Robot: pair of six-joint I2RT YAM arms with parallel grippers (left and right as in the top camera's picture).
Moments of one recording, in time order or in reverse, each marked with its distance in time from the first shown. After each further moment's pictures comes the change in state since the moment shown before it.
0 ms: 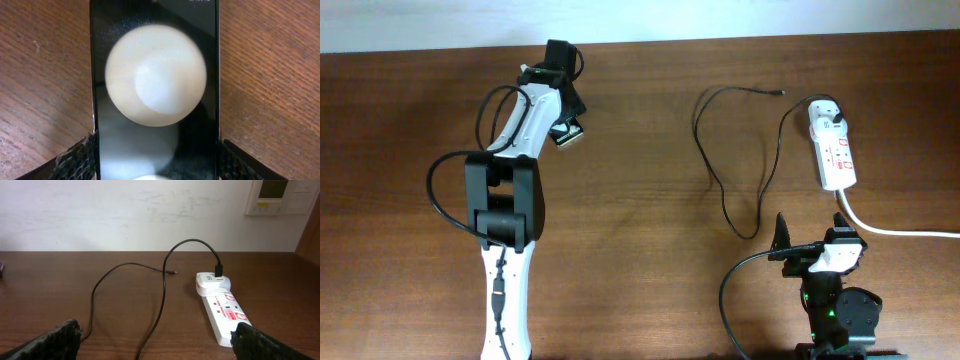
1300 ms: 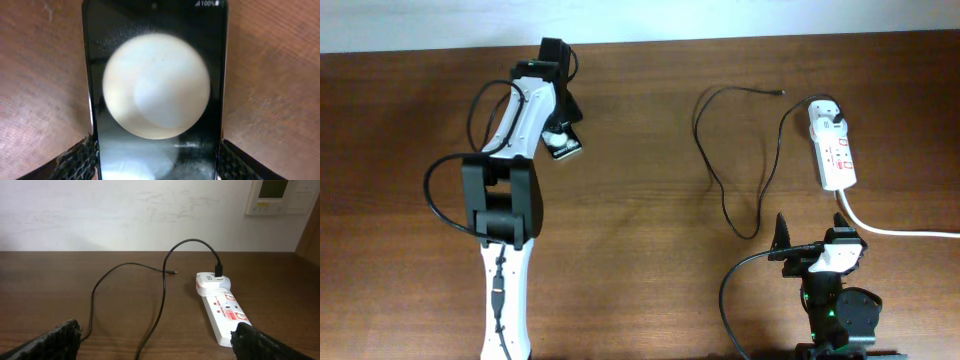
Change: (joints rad) left arm 0.018 0.021 0.112 -0.215 0.060 0.067; right arm 0.000 0.000 0.000 0.000 0.000 0.000
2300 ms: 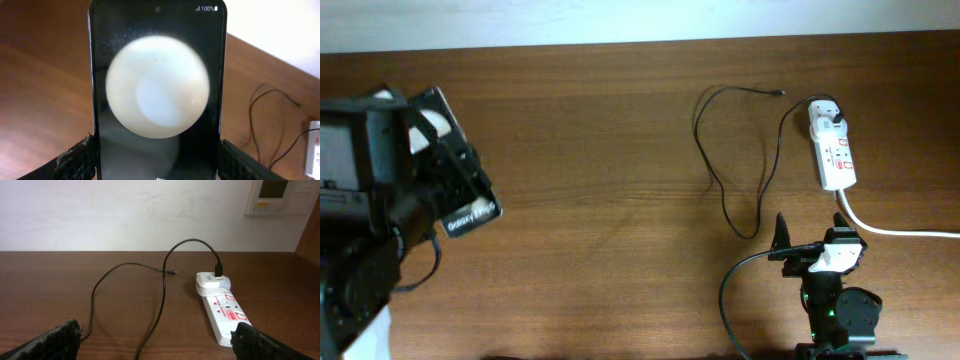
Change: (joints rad) left arm 0.000 -1.180 -0.027 -0.619 0.006 0.058; right arm 0.000 0.001 0.000 0.000 0.000 -0.001
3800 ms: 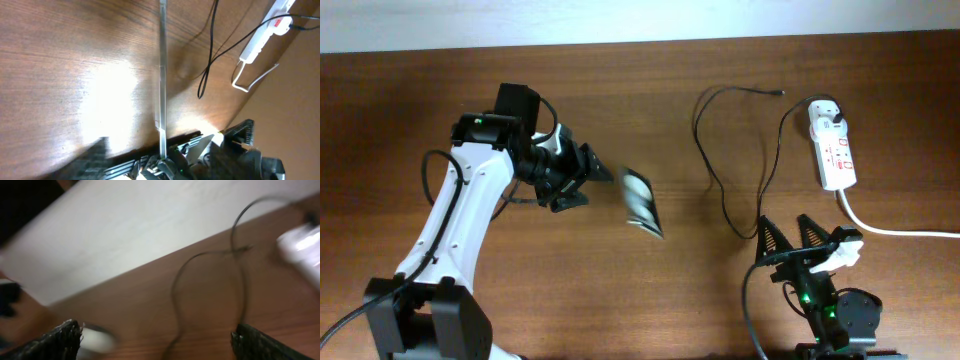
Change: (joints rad) left arm 0.003 0.325 -0.774 0.515 0.867 -0.047; right arm 0.000 0.000 0.000 0.027 -0.309 0.608
